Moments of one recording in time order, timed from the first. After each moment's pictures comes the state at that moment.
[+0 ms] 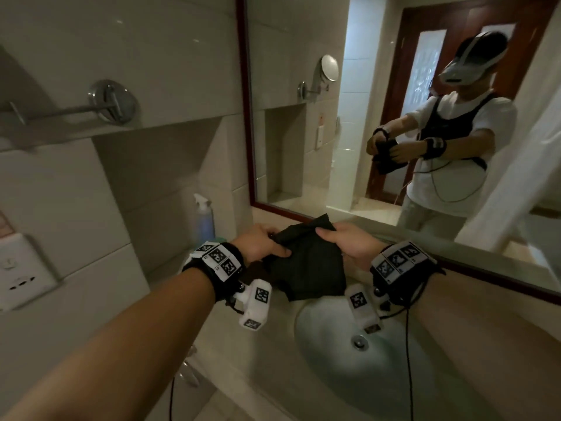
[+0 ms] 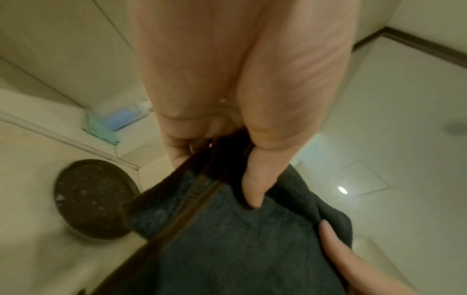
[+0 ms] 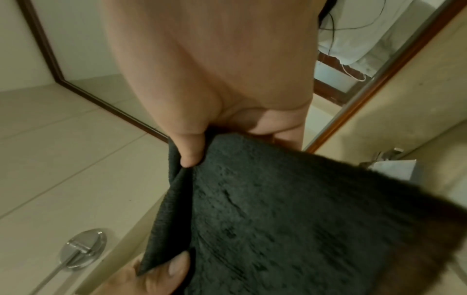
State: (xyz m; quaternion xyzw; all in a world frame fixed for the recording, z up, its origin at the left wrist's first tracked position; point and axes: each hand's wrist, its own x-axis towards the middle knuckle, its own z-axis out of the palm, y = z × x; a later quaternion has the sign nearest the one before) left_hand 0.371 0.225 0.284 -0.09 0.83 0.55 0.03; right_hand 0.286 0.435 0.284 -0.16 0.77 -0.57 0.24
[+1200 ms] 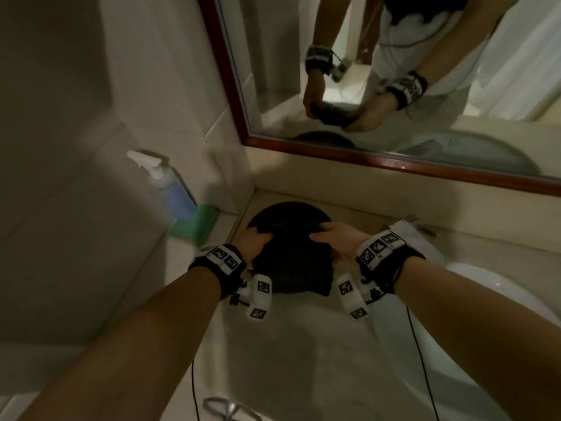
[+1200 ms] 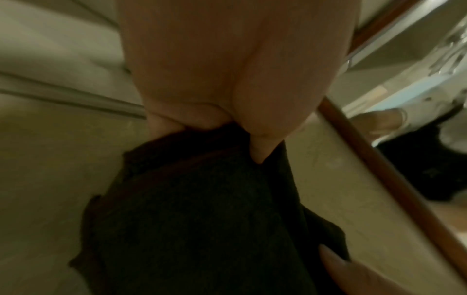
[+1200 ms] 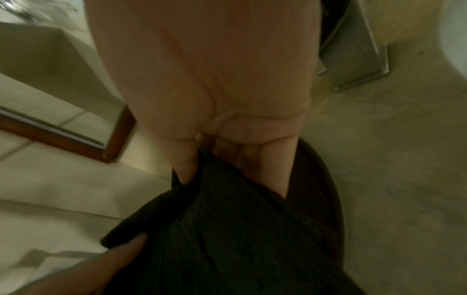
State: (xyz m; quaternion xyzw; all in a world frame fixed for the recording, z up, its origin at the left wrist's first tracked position) left_hand 0.083 -0.029 0.028 -0.25 0.71 0.60 0.26; right_hand 0.034 0.186 0.013 0.11 0.72 -0.53 0.43
